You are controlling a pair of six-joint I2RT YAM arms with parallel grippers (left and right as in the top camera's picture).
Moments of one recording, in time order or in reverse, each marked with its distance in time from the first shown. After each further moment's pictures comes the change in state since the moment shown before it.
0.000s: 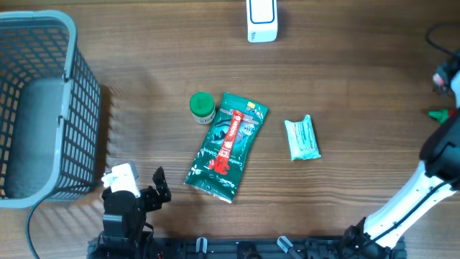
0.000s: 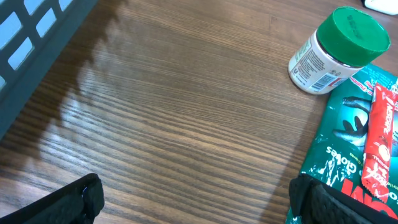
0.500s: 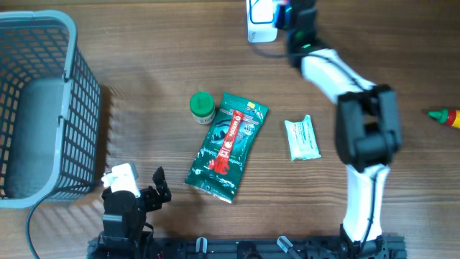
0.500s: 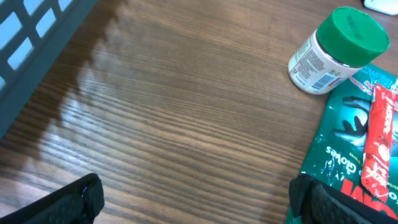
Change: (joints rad) left arm 0.000 0.000 0.000 0.000 0.000 0.000; right arm 0.782 -0.026 -0.010 0.547 -0.001 -0.171
